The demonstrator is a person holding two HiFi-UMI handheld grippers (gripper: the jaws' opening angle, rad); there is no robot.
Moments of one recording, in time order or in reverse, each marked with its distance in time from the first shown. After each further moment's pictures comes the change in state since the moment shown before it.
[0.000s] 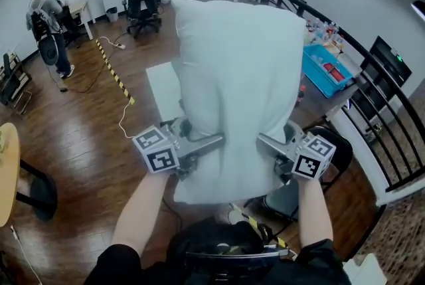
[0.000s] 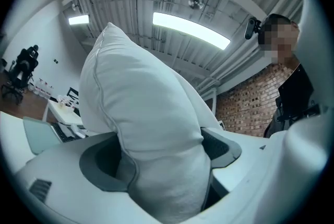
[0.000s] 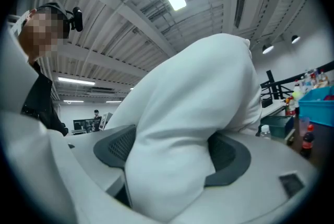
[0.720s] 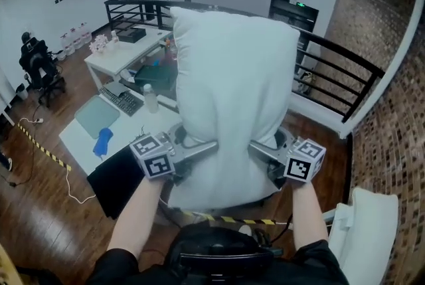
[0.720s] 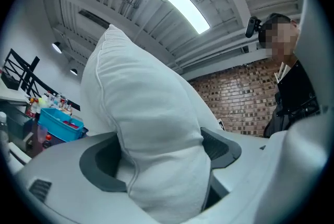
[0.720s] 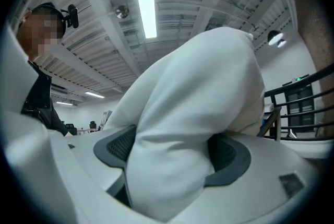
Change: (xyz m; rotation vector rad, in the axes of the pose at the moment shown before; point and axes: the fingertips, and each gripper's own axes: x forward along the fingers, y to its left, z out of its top) left arm 0.271 -0.172 -0.142 -0.091 0.188 -0.546; right arm -0.339 -0.076 -0.008 0.018 -0.157 -0.543
